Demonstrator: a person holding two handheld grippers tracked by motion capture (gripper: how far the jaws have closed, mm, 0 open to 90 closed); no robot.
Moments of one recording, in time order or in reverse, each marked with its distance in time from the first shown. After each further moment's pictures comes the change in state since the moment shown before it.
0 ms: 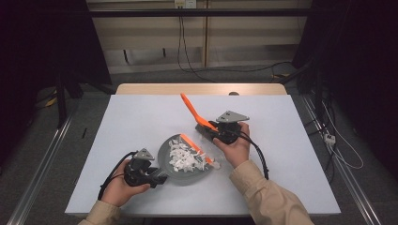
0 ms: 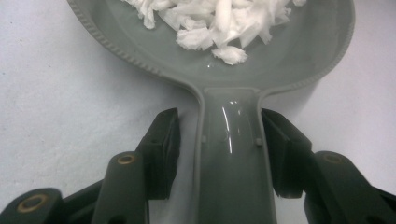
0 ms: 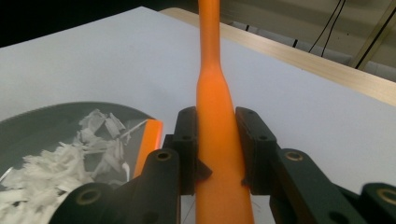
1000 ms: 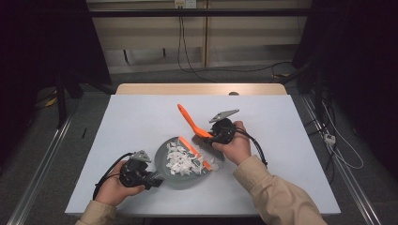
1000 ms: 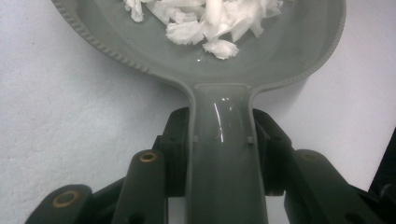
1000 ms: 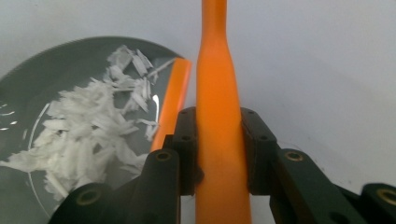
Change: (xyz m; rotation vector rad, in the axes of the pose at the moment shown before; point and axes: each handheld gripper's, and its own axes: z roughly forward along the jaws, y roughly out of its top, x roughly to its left) left arm 0.004 -0.005 -0.009 0.053 -0.070 0.020; right arm 0.012 0.017 -0.003 0.303 0.147 -0.027
